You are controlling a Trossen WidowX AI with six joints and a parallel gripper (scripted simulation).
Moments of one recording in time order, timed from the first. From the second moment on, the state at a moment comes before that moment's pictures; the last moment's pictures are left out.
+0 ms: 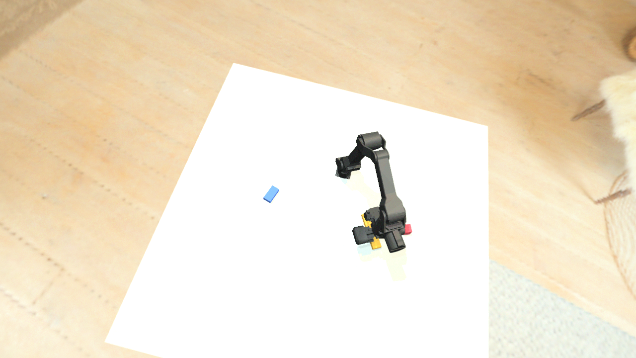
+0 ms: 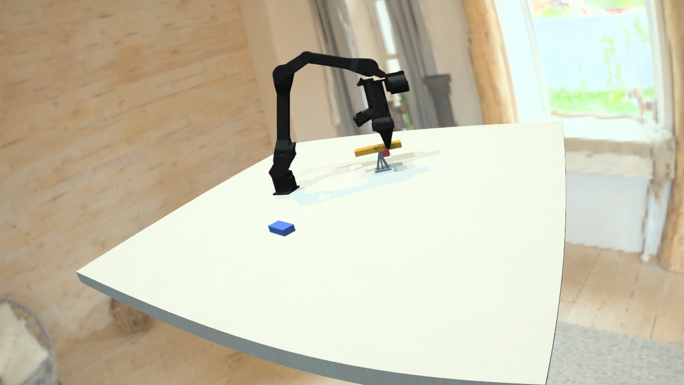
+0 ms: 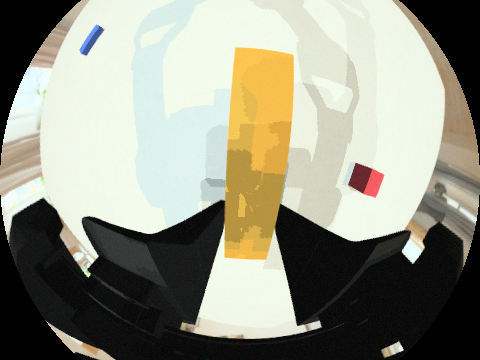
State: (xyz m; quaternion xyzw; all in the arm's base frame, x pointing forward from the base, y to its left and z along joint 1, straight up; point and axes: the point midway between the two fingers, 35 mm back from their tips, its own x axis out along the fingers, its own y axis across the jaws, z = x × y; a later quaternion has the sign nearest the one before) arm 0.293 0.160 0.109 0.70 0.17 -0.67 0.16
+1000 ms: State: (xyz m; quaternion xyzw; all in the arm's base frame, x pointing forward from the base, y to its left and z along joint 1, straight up) arm 0.293 0.160 0.109 0.70 0.17 -0.67 0.16
